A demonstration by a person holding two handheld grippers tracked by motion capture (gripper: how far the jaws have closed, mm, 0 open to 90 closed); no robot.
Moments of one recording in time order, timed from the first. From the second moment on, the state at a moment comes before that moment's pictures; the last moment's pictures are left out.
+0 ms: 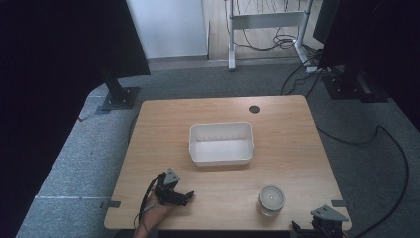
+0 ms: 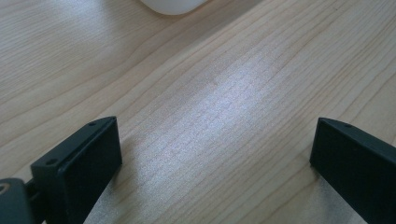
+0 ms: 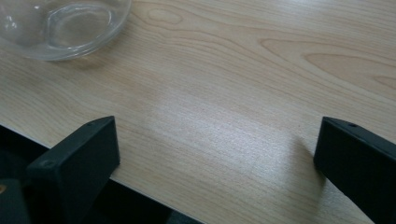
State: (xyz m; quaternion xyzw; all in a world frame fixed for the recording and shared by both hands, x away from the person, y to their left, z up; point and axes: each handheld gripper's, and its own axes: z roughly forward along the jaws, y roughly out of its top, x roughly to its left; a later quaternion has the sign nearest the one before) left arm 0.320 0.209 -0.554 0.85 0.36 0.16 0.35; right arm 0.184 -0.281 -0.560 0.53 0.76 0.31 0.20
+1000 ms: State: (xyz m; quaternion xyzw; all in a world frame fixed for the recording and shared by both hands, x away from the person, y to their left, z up) left arm 0.319 0.209 -0.554 0.85 0.36 0.16 0.35; right arm 0.181 -0.263 -0.545 0.50 0.77 0.34 0.20
